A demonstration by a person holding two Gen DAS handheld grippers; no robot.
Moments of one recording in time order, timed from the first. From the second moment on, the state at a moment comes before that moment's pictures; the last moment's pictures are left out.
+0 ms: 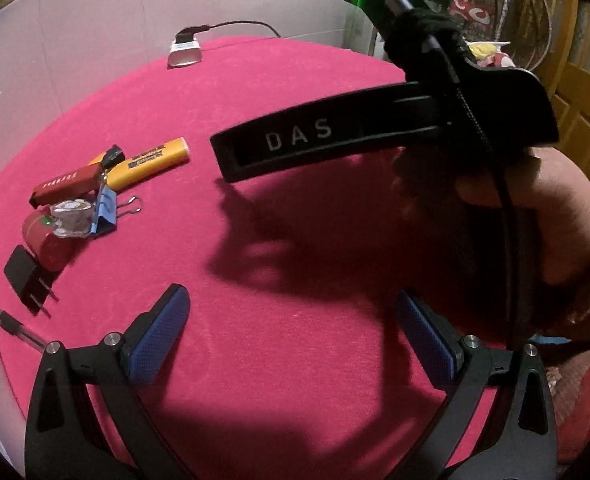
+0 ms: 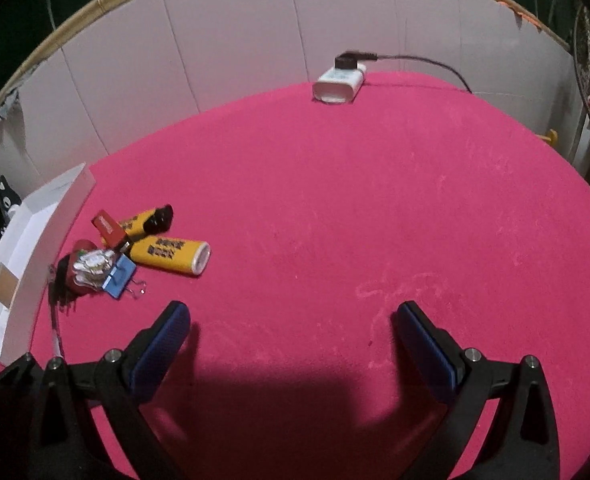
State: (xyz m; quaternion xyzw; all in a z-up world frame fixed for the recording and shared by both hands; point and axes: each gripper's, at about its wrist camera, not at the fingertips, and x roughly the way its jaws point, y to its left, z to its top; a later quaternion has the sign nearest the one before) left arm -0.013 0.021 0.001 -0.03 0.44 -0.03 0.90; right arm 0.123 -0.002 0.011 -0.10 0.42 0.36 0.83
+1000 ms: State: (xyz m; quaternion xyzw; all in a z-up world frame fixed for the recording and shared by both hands) left arm -0.008 0.023 -0.005 0.00 0.45 -0.02 0.90; right arm 0.119 0.013 0.003 -0.16 0.42 0.33 0.83
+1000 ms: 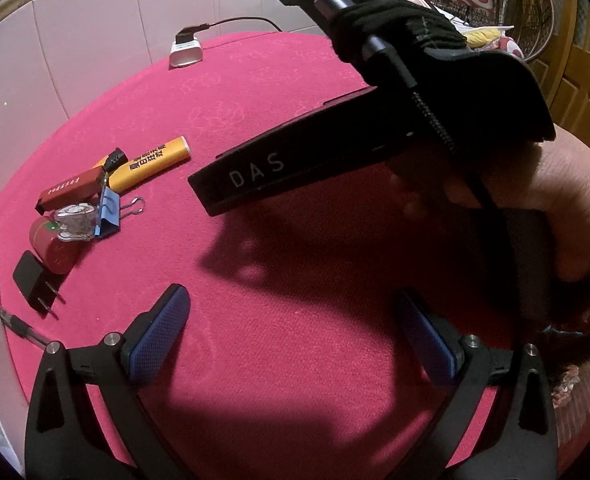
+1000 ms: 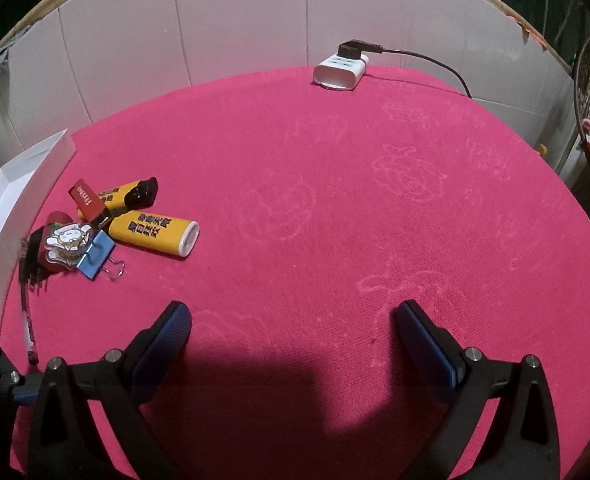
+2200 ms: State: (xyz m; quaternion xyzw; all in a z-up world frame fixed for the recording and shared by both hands) left arm -0.007 0.024 -0.004 0.00 0.45 -0.02 0.89; right arm 0.117 0.014 0.003 -0.17 0.42 0.32 0.83
